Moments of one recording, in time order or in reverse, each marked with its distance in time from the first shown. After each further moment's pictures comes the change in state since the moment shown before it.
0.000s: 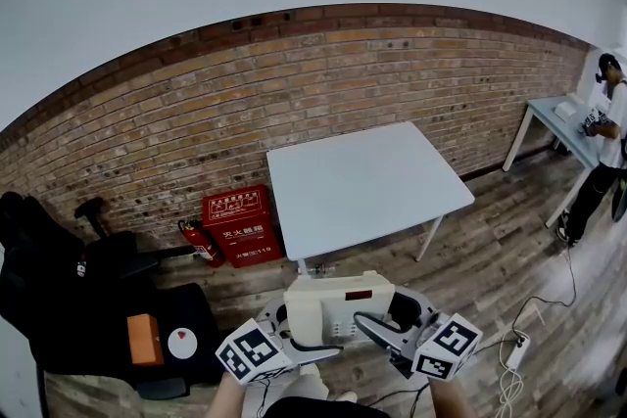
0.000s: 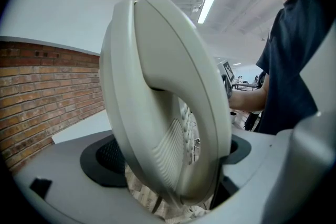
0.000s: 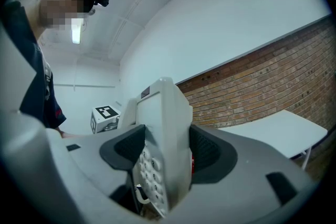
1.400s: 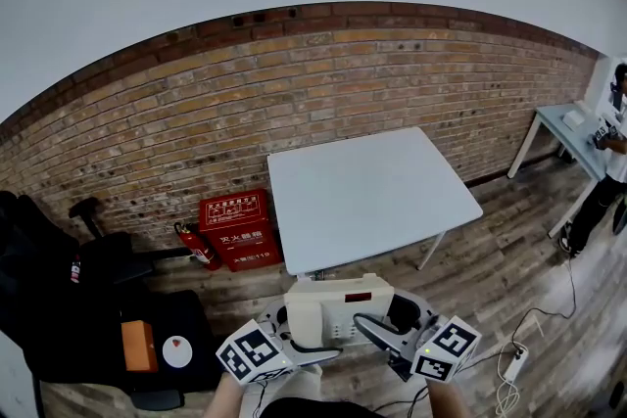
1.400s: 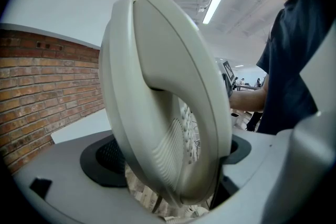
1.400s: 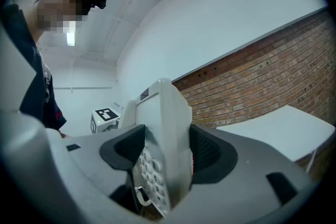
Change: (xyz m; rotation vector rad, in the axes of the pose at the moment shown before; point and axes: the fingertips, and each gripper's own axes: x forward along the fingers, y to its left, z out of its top) left arm 0.022 0.063 -0.008 -0.031 0.003 0.000; right arm 0.045 -0.053 -0.003 0.039 0.012 0.007
